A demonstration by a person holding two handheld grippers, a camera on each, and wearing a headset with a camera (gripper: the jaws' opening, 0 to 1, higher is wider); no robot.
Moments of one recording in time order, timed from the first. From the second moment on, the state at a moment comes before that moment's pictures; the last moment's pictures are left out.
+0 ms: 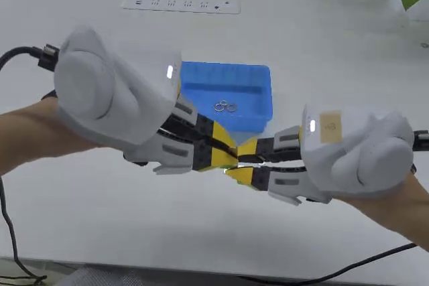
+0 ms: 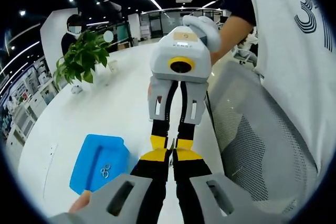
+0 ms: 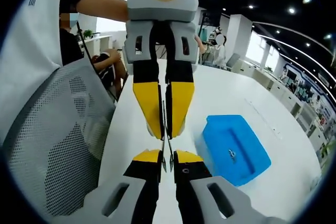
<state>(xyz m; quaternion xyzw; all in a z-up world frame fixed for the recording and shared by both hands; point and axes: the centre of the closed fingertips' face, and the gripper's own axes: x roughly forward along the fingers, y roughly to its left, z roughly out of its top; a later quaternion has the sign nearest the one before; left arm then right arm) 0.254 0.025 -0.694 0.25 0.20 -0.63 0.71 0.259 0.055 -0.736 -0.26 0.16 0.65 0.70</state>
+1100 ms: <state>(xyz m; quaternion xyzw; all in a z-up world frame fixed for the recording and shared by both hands) 0.279 0.034 -0.717 0.27 0.22 -0.63 0.70 0.285 0.063 -0.758 -0.24 0.18 0.63 0.71</state>
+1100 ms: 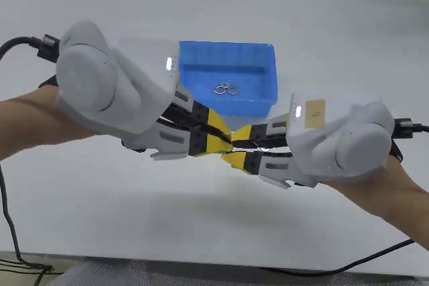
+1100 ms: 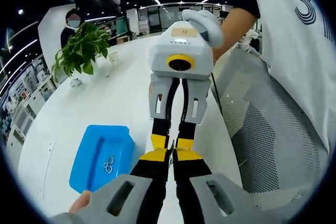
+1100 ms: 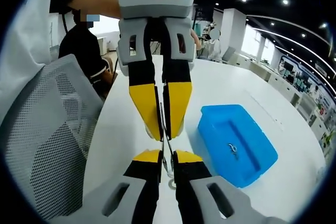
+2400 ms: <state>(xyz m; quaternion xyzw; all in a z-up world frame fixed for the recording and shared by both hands) 0.281 0.030 -0.724 0.25 0.24 -0.64 0.68 0.286 0.061 -0.764 -0.22 0.20 0.63 0.72</state>
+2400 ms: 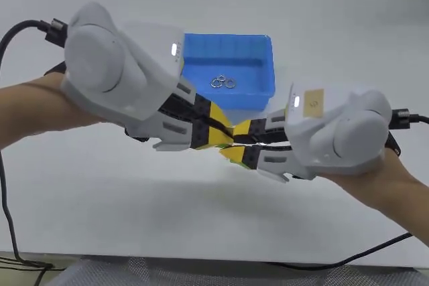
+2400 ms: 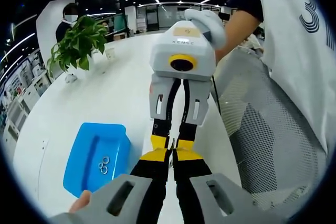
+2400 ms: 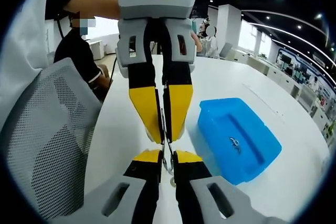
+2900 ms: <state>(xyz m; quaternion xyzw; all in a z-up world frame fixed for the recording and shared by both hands) 0.284 0.032 -0.724 0.25 0.24 -0.64 0.69 0.289 0.061 -0.765 -0.21 0.20 0.63 0.72</state>
